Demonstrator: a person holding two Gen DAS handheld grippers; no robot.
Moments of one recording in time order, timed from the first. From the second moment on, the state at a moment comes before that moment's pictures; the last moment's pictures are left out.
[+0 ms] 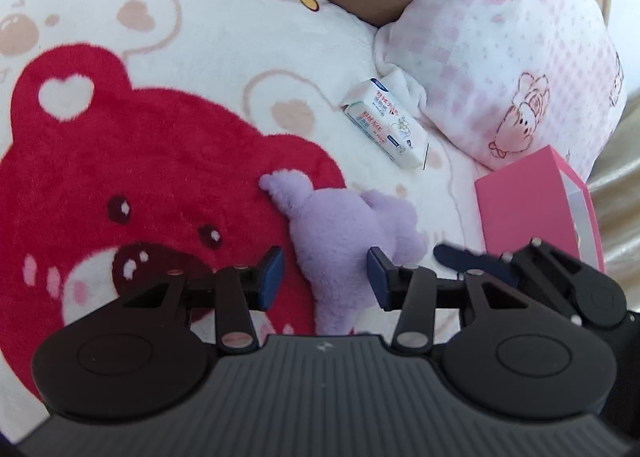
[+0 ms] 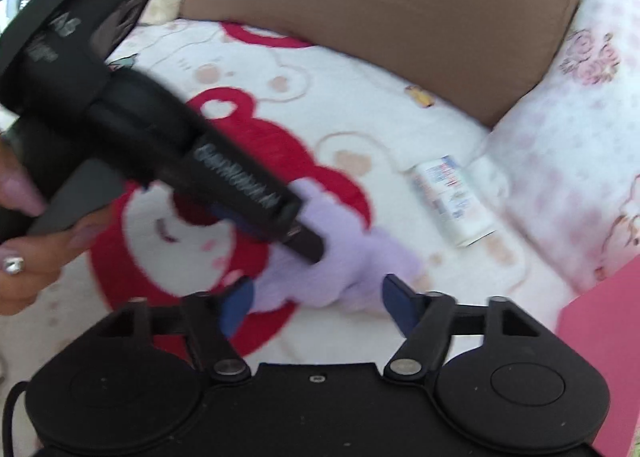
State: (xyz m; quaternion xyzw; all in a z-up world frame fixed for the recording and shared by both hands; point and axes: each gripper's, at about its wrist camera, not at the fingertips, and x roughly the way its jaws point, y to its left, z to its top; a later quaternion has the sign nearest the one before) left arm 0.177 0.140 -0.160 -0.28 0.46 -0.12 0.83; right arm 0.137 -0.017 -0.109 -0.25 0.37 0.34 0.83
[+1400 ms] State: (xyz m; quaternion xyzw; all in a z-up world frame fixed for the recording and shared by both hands) left arm 0.170 0.127 -0.160 -0.27 0.47 -0.12 0.83; right arm 0.152 -0.037 -0.152 -0.11 0.39 0.30 0.86
